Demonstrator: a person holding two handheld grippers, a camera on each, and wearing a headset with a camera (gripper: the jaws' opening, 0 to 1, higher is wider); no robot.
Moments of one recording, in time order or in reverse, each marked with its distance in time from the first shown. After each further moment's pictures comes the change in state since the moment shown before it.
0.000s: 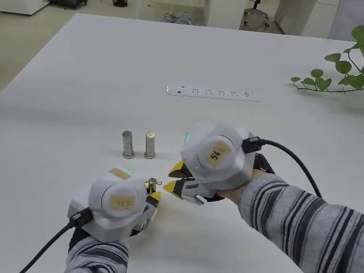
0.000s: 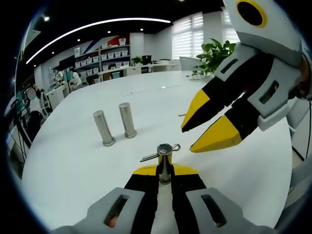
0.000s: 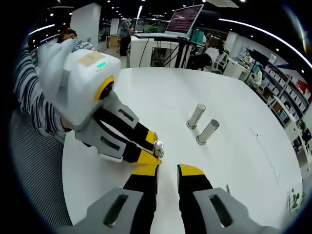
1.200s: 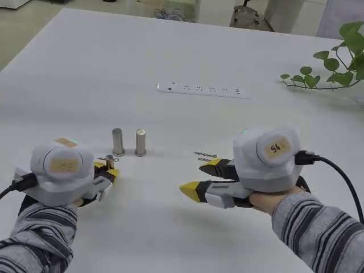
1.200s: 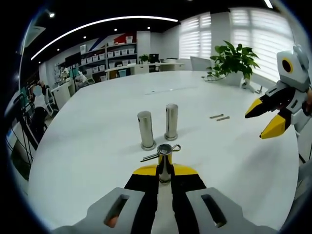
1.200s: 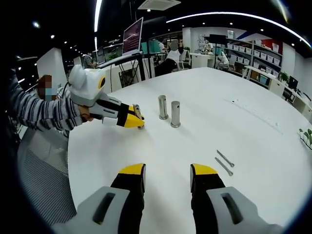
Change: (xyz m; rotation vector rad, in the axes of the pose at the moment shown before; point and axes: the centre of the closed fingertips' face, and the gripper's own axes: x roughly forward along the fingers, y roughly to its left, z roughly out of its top) left arm -0.004 0.075 0.006 -0.028 0.012 0.040; right arm -0.032 -0.023 -0.037 0.377 -0.147 -0.093
